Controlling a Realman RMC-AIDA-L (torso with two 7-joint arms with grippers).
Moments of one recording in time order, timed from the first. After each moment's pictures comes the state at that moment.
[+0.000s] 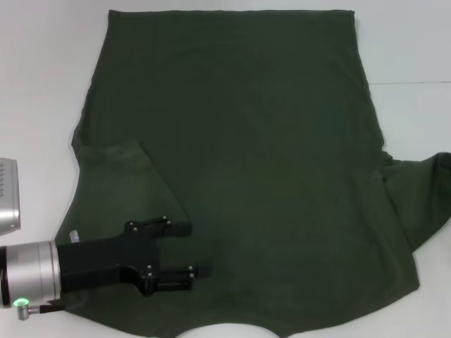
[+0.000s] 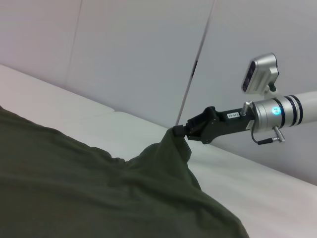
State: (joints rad) left arm -0.49 -2.16 0.58 0.60 2.11 1.63 -1.24; right arm 0.45 1.98 -0.29 -0.54 -2.08 -1.24 2.02
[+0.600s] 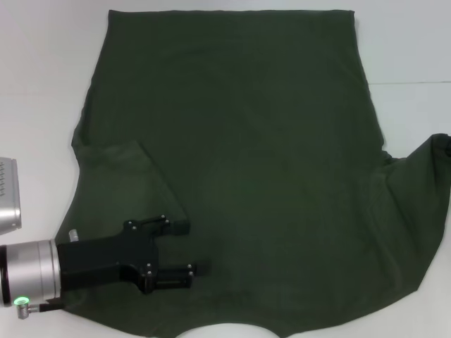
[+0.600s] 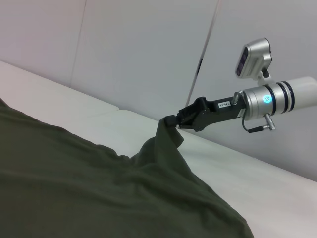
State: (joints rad) left arm -0.49 -2.16 0.58 0.60 2.11 1.61 -1.24; right arm 0.52 1.96 -0.37 -0.54 -2.09 -1.14 2.01
